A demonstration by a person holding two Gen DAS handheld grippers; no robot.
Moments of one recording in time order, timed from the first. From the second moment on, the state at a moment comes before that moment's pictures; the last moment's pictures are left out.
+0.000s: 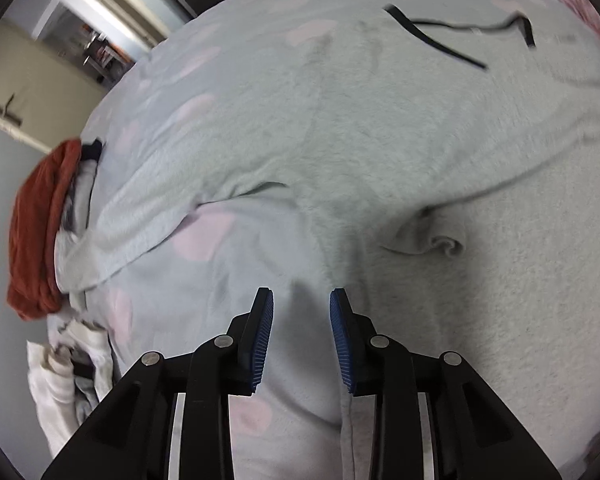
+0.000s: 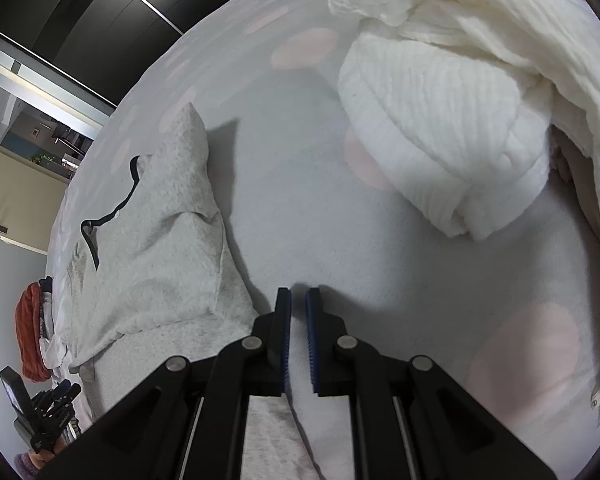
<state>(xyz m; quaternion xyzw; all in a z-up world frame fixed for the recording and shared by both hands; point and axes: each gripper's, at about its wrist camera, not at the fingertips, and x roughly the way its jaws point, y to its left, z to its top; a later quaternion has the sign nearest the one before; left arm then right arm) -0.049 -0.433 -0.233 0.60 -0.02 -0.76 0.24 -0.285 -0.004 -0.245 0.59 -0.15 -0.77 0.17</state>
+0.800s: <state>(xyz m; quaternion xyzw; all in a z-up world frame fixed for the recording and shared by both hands) -0.101 -0.357 -0.213 0.58 -0.04 -0.80 0.17 -0.276 -0.021 -0.246 0.60 -0.12 -0.77 0.17</state>
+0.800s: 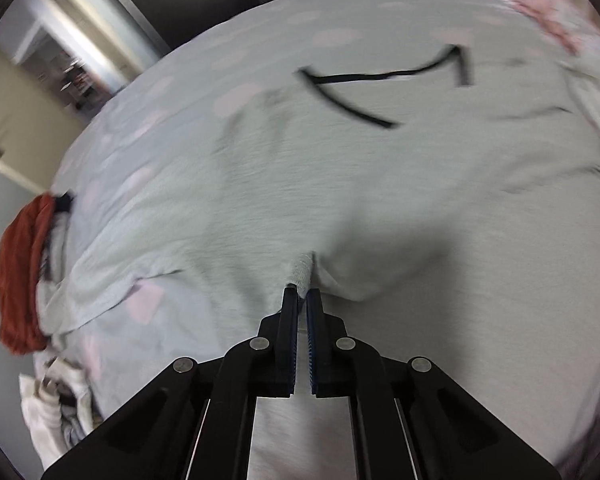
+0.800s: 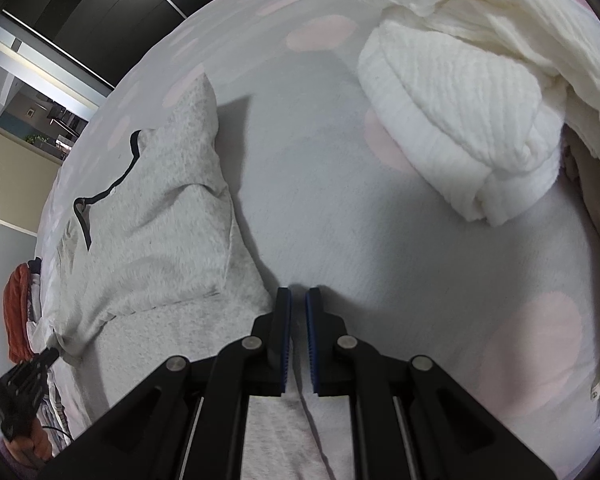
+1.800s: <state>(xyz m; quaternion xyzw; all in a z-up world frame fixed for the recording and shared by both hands) -0.082 -0.333 -0.255 0.64 0.06 -0.75 0.15 -0.277 -0.028 -0.246 0.60 -0.11 -0.77 0.17</state>
